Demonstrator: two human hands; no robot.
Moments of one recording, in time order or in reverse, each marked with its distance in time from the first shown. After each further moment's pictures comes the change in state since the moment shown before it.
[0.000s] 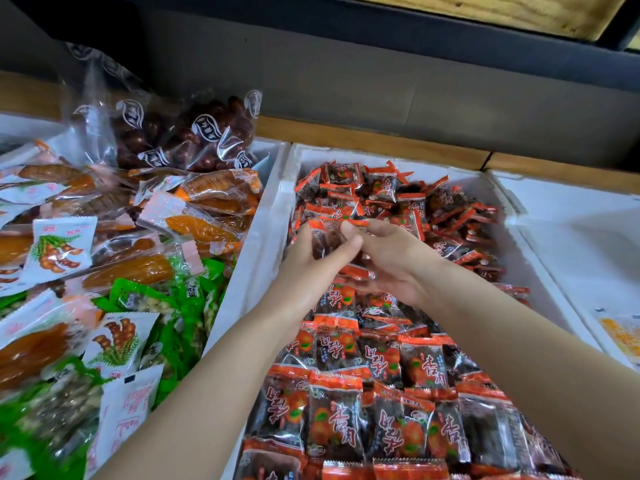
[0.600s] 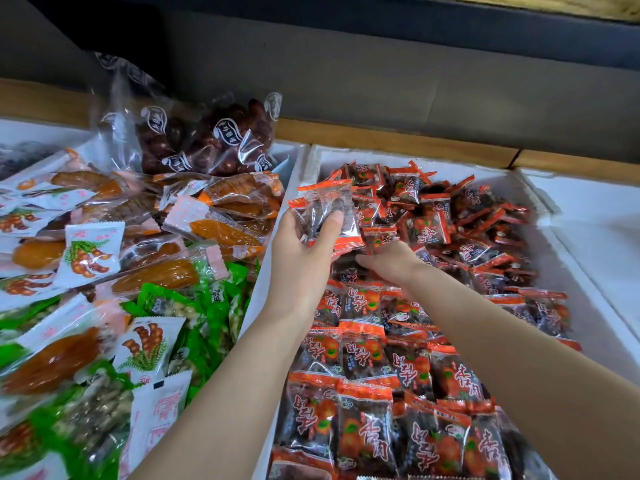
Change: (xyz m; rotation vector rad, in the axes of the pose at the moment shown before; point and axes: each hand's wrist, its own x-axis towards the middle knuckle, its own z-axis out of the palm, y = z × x) left_hand 0.003 0.008 -0.012 -0.207 0.326 0.216; right_hand 0.071 0.033 -0.004 -0.596 0.213 0.060
